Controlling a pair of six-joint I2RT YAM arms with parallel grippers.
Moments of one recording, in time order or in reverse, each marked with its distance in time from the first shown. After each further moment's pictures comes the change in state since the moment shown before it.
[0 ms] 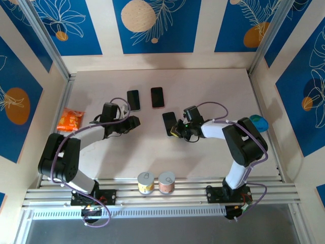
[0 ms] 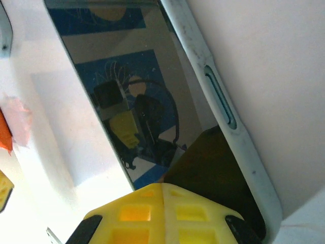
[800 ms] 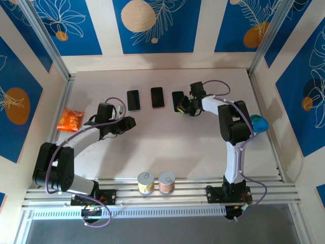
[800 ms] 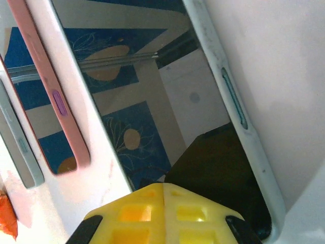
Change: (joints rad) left arm 0.031 -0.109 -0.003 -0.142 -0.051 0.072; right arm -0.189 0.373 0.606 -0.283 0.011 -0.177
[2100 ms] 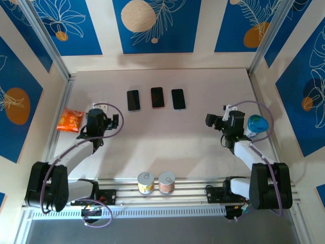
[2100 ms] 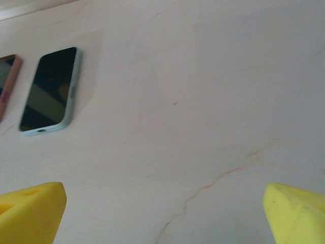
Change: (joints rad) left arm 0.057 -0.196 -0.215 0.349 -0.747 0.649; right arm -0.273 -0.928 -0.972 0.504 0.333 -0.636
